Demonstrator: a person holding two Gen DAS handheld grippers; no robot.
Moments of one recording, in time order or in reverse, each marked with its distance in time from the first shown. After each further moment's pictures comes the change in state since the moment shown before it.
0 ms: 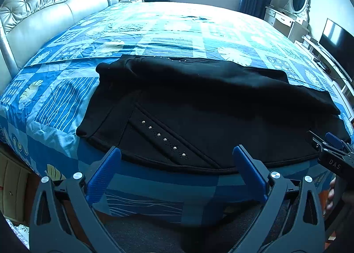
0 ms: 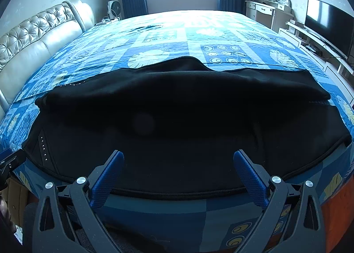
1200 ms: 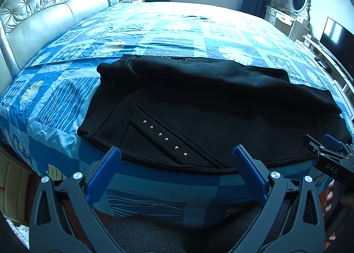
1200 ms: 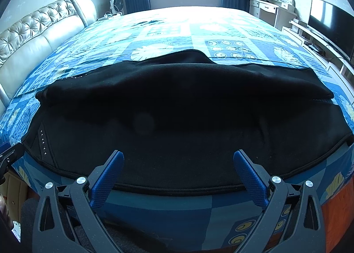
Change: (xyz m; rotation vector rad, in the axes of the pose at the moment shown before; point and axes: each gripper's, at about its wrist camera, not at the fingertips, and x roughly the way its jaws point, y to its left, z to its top) left arm 0.001 0.002 0.000 0.006 0.001 0.010; right arm 0.007 0.006 -0.005 -0.017 0.025 0.007
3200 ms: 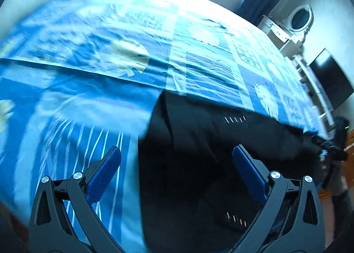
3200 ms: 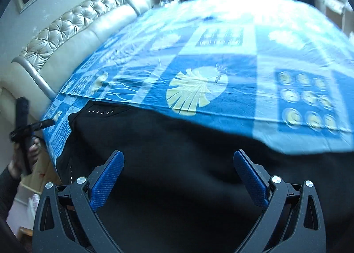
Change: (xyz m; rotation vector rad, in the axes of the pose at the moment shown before) left arm 0.128 0.190 0.151 -0.141 0.144 -0.298; right arm 0.130 -0.013 0.177 -0.146 0.189 0.481
